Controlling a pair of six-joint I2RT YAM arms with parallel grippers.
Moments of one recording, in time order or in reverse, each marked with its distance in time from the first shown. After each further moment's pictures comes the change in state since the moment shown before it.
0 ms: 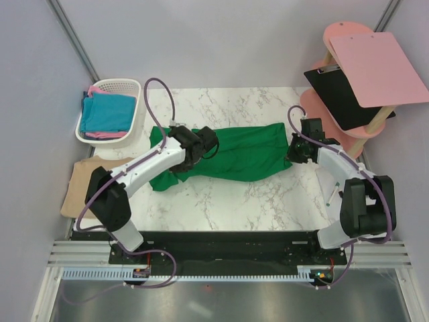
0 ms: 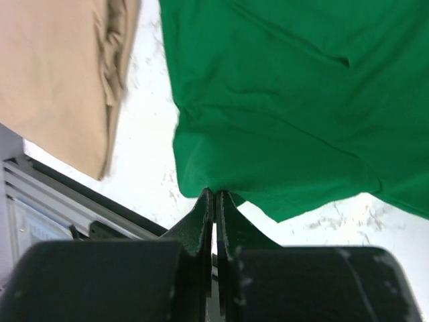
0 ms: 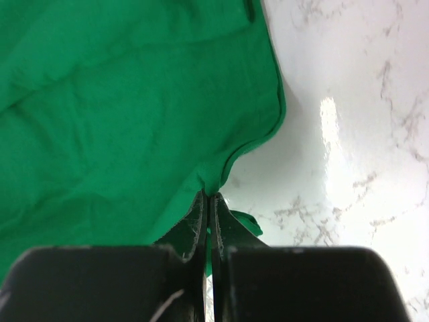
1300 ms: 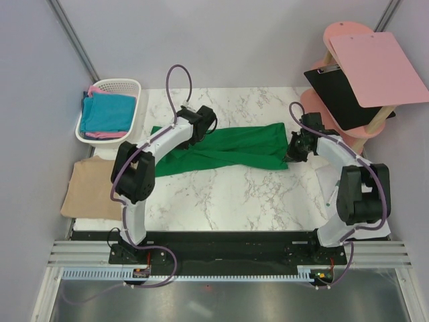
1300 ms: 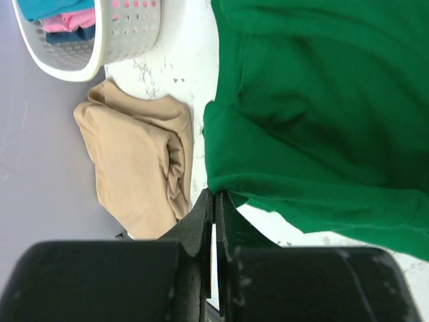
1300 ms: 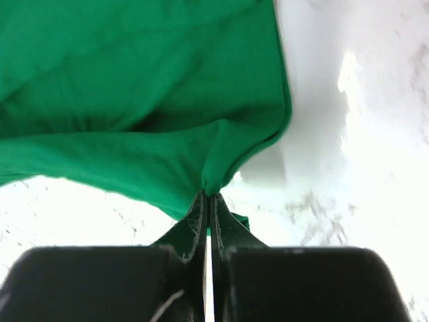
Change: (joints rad) left arm 0.216 0.369 0.283 0.205 -0.182 0.563; right arm -0.031 0.159 0.154 -0.124 -0.092 0.015
